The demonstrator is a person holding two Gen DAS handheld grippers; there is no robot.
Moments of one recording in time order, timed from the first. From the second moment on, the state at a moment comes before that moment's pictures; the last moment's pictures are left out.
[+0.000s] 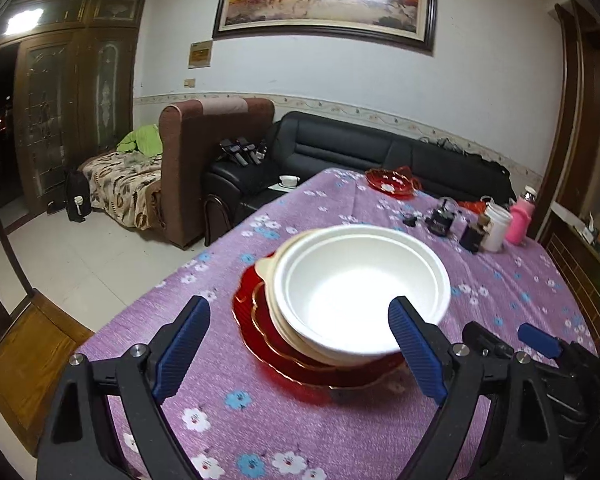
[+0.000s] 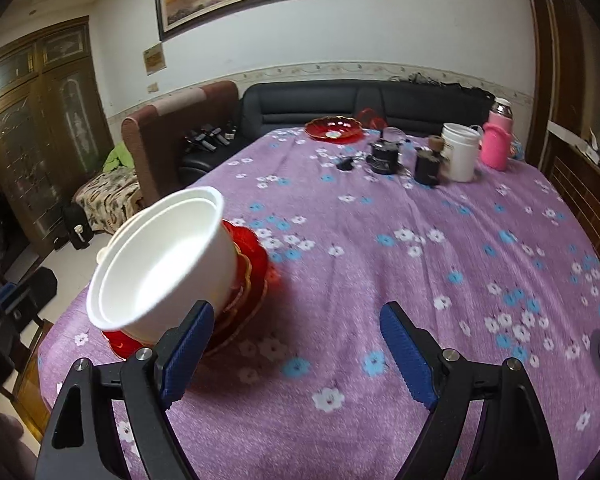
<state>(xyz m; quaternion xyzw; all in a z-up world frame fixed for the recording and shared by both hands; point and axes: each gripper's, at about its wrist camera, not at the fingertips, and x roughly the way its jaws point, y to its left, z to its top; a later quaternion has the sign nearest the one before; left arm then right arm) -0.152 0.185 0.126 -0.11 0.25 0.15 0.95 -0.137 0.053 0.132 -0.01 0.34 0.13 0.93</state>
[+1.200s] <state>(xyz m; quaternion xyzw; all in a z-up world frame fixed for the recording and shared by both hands) -0.163 0.145 0.121 -0.06 0.24 0.15 0.96 -0.171 0.047 0.123 -0.05 0.32 0.10 0.94</state>
